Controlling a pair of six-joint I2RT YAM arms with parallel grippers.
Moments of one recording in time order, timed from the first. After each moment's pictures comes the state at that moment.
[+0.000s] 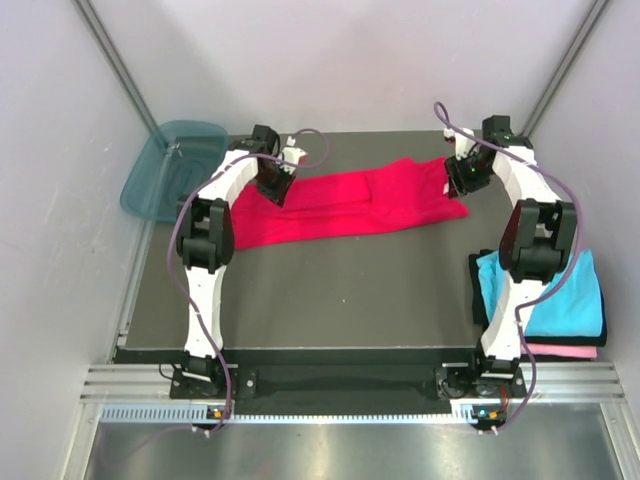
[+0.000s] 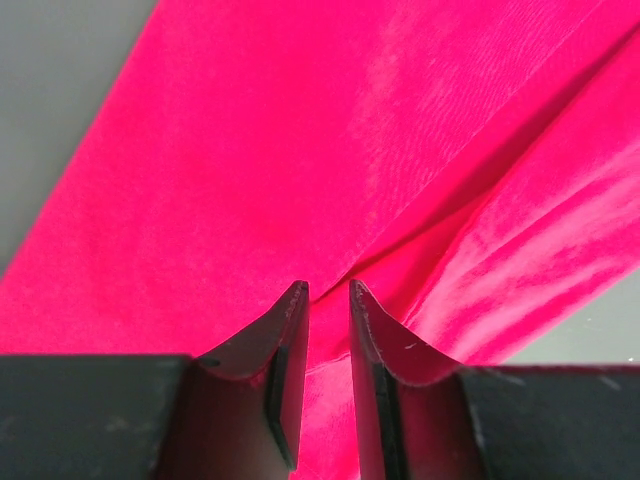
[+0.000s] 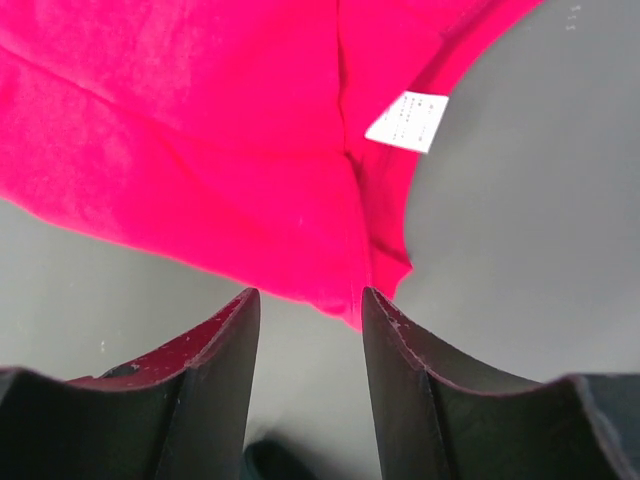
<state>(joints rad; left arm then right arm) -0.21 2.31 2.03 -0.92 0.24 0.44 -0.07 2.04 1.78 -0.86 -0.31 -0.49</state>
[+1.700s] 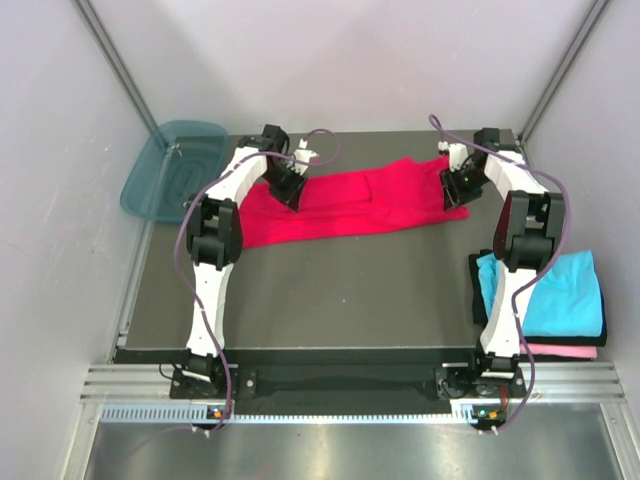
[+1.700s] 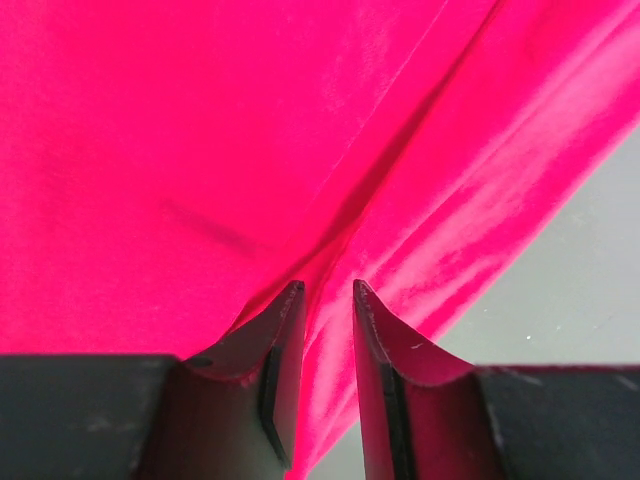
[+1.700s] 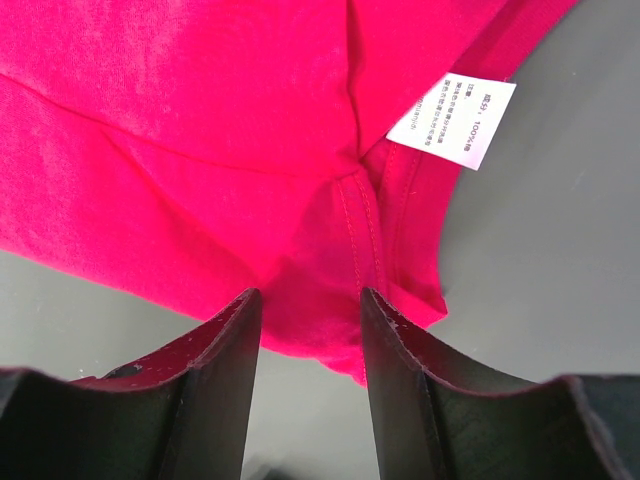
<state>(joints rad) -0.25 2.40 2.17 -1.06 0.40 0.44 -0.07 2.18 1.80 -0.86 -0.32 -0.48</state>
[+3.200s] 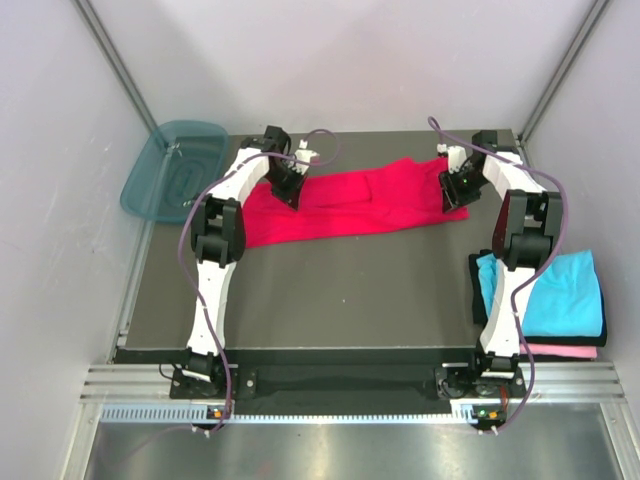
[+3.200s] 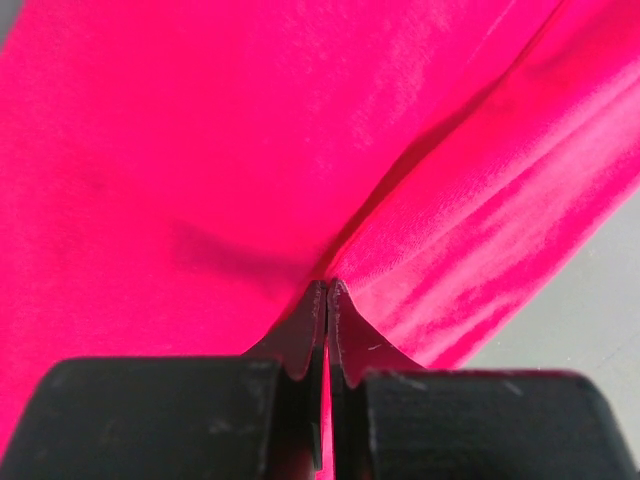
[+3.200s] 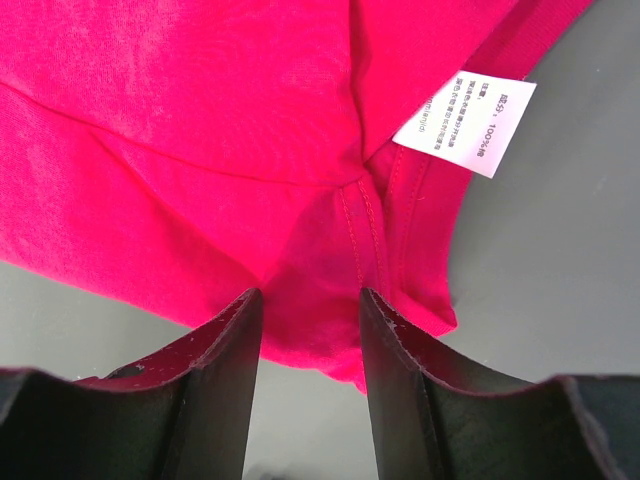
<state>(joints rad) -0.24 2.46 2.24 -1.06 0.42 0.40 -0.07 2.20 1.80 -0.86 -0.33 -0.47</state>
